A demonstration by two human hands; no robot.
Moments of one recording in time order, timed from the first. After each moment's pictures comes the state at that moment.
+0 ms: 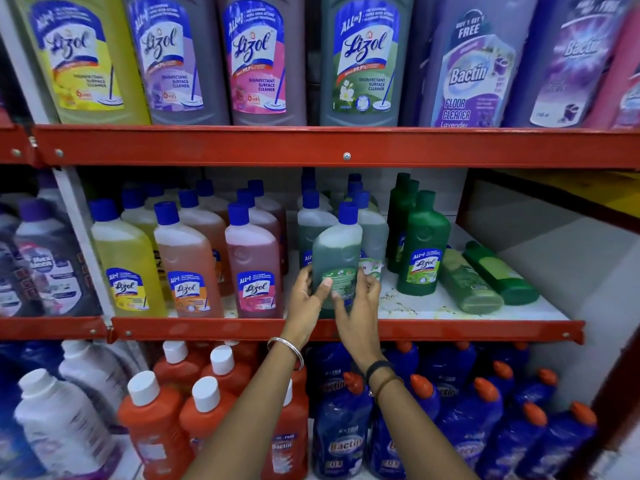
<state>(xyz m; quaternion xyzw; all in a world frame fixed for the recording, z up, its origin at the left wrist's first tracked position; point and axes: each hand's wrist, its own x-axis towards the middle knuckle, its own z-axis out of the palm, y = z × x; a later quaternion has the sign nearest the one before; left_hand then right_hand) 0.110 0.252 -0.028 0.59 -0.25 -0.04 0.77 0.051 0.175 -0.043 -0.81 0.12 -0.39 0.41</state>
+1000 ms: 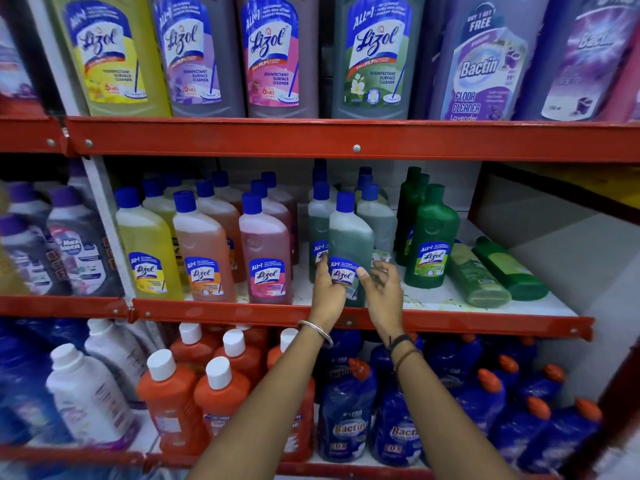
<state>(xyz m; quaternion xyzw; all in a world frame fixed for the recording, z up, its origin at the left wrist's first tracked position) 0.083 0.238 -0.012 0.70 -0.17 -0.06 0.69 0.053 0.143 -0.037 -0.70 0.12 -0.36 0.61</state>
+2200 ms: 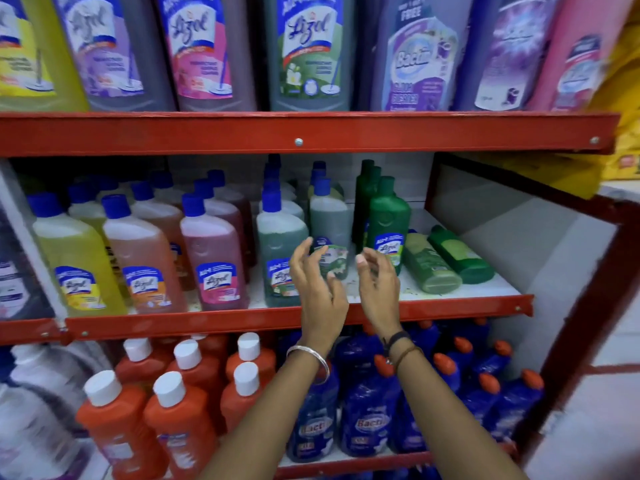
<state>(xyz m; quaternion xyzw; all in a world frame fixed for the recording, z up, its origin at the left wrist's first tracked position) 0.027 0.201 -0.009 0.67 -0.29 0.28 0.62 0.016 0.099 -0.026 -0.73 0.12 -0.47 0.49</state>
